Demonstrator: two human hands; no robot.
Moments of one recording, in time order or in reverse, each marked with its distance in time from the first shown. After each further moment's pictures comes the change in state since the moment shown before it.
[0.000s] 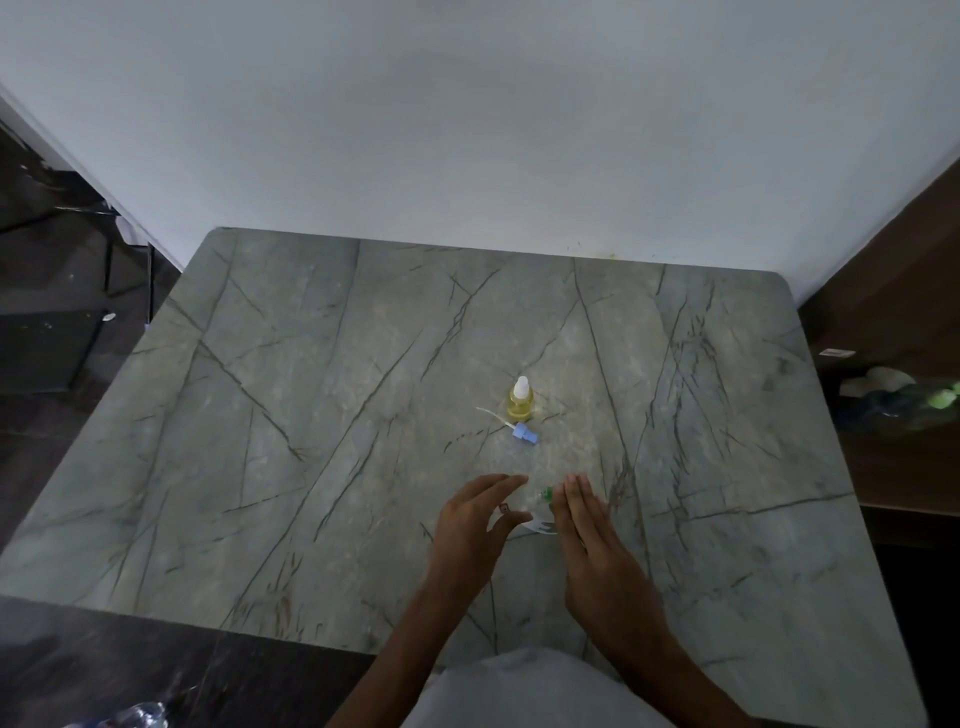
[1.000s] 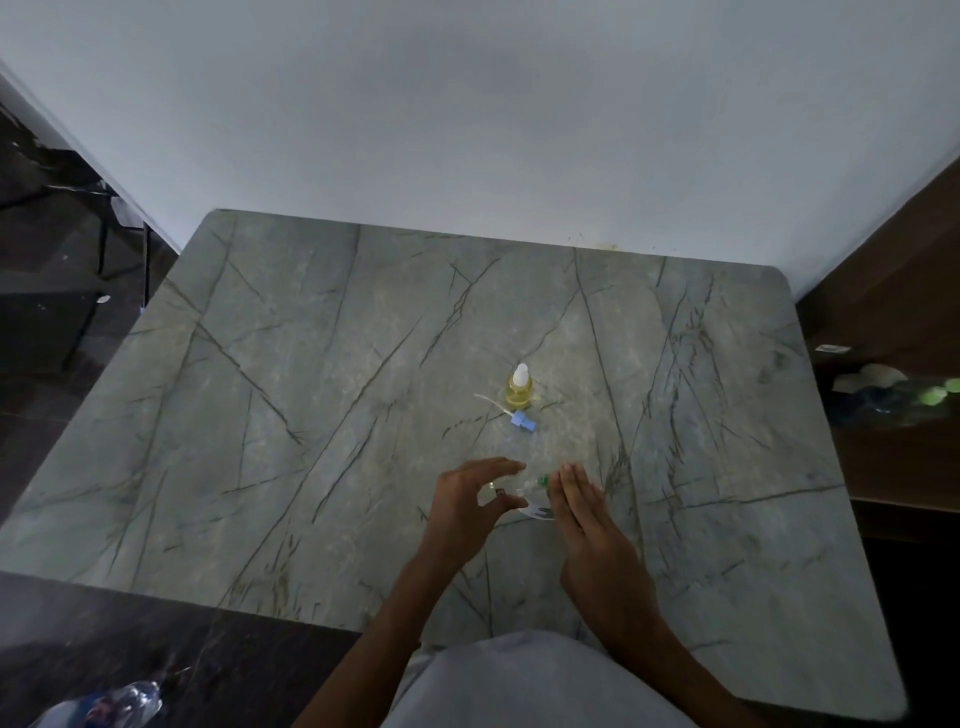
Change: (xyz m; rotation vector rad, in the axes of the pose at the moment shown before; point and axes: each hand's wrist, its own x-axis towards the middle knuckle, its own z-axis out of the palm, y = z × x) left_hand 0.008 -0.007 -0.006 -0.134 0.023 -0.003; right_hand 0.002 -0.005 -0.010 0.066 -0.026 0.055
